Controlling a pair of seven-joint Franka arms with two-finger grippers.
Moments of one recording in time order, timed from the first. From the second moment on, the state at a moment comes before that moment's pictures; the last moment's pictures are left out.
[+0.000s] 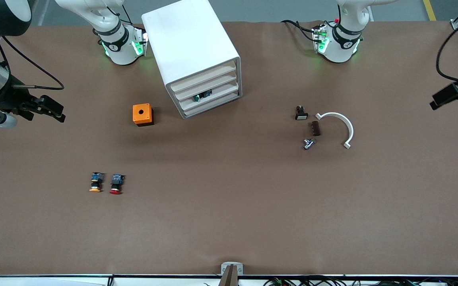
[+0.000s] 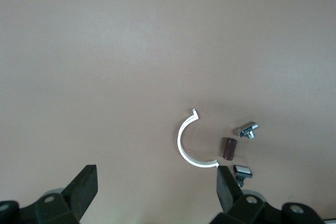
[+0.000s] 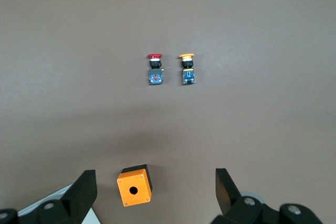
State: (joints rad) left arm 0.09 -0.07 -0.09 -1.63 0.06 1.56 -0.21; right arm 0.04 -0.05 0.00 -1.75 0.02 1.74 0.12
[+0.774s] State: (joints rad) left arm 0.09 -0.13 -0.14 -1.71 0.01 1.59 -0.14; right arm 0.04 -0.05 0.01 -1.75 0.02 1.74 0.12
